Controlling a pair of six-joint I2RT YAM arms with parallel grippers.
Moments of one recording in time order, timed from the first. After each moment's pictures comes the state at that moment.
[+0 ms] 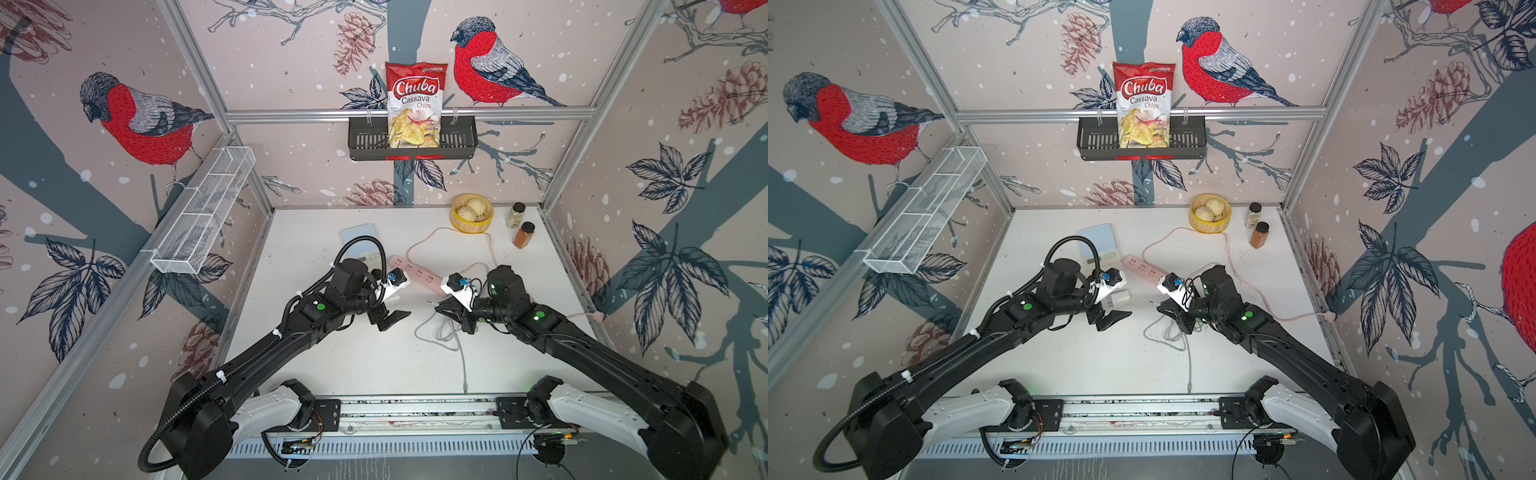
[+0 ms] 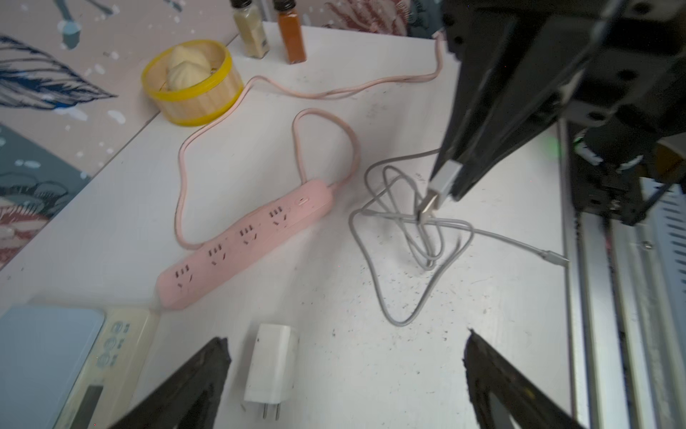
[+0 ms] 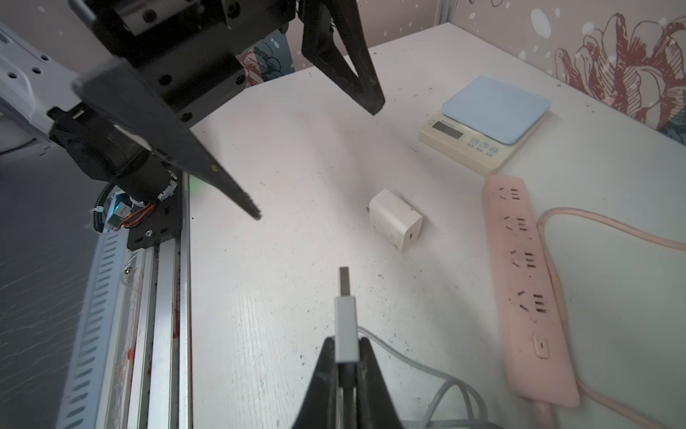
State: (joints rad) left arm -0.64 1.12 0.74 -0.25 0.35 0.37; right arm 0.67 1.02 0.64 -0.21 -0.54 -0.26
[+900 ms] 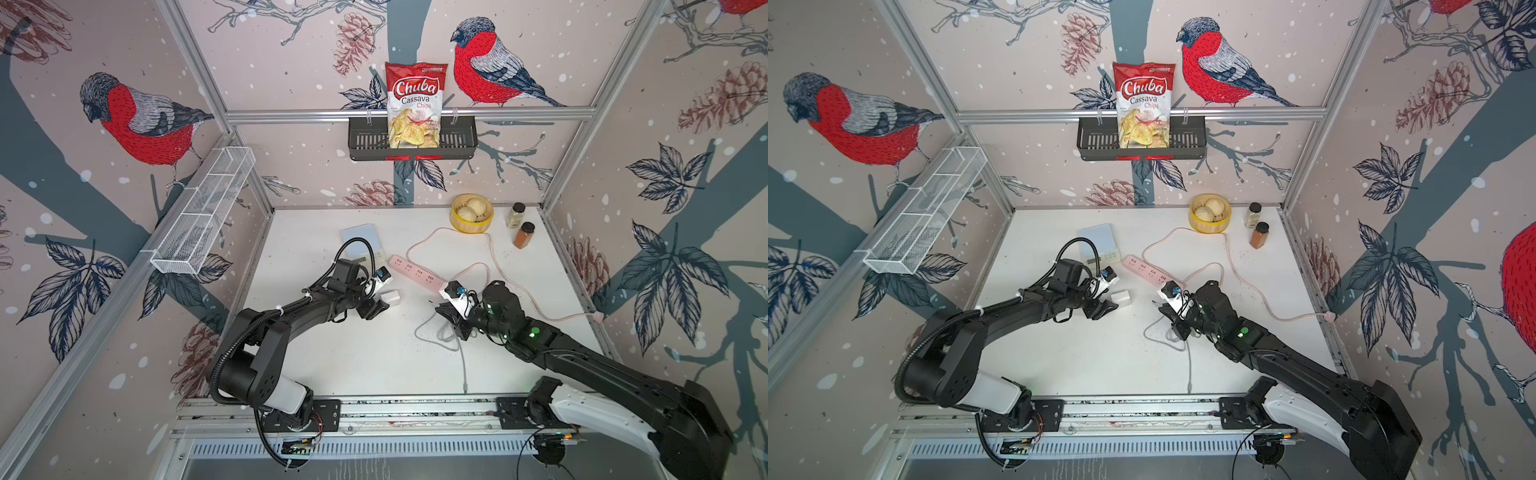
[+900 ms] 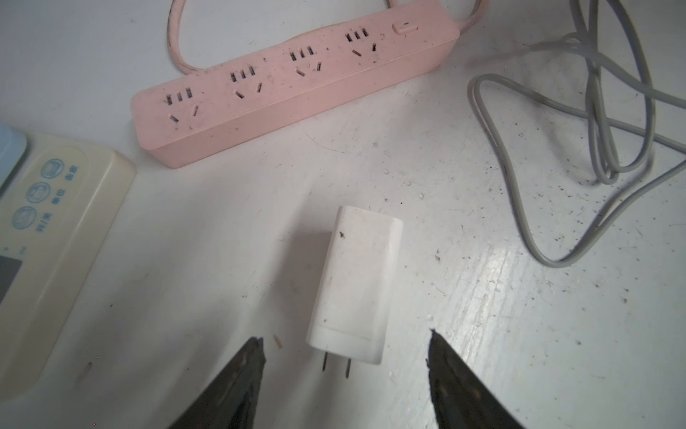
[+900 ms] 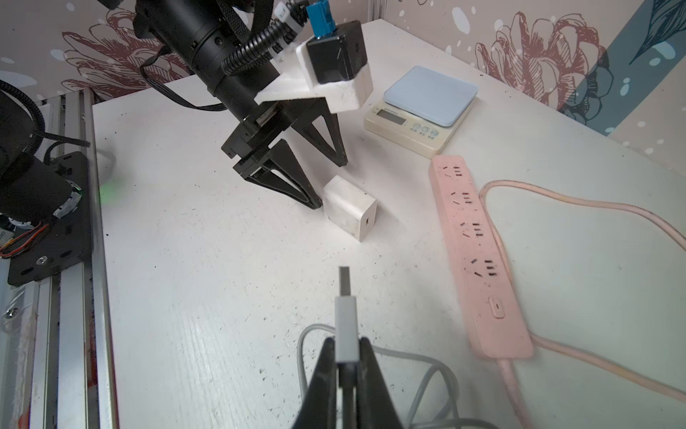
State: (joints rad) left arm -0.40 1.51 0.71 -0.10 0.47 0.50; right arm 0.80 0.96 0.51 -0.04 -0.24 -0.16
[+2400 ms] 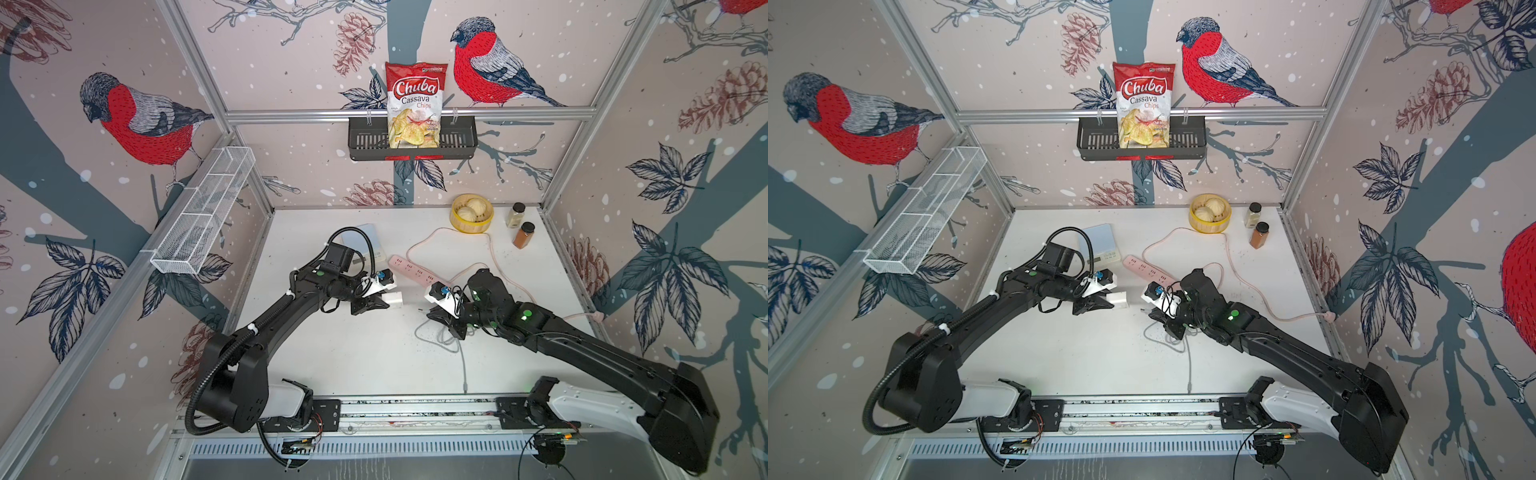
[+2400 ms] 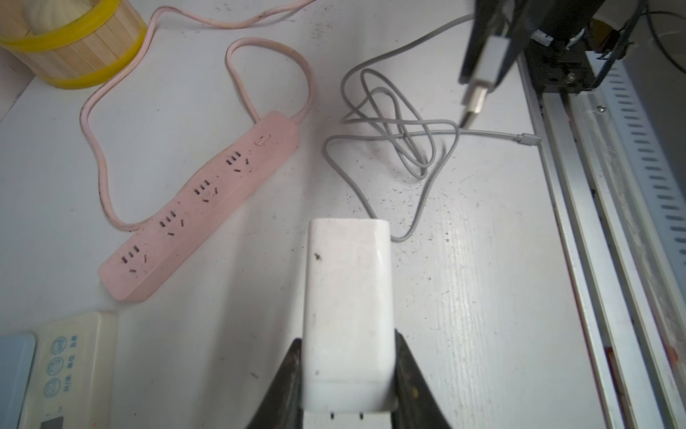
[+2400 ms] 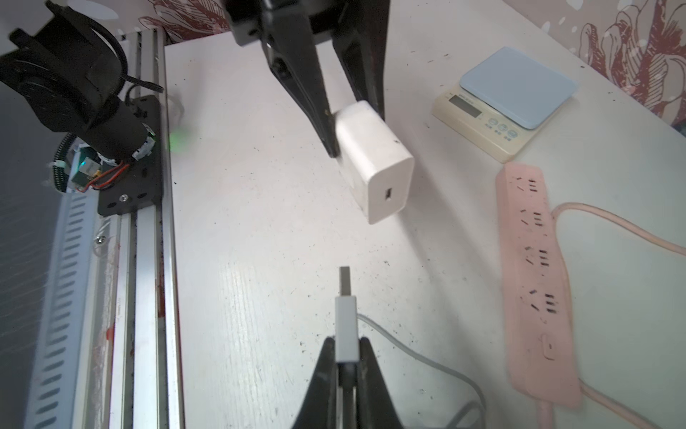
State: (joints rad) left arm -0.37 1.35 0.95 -0.65 0.76 0.95; right arm 0.83 1.08 0.74 -0.33 -0.35 -0.33
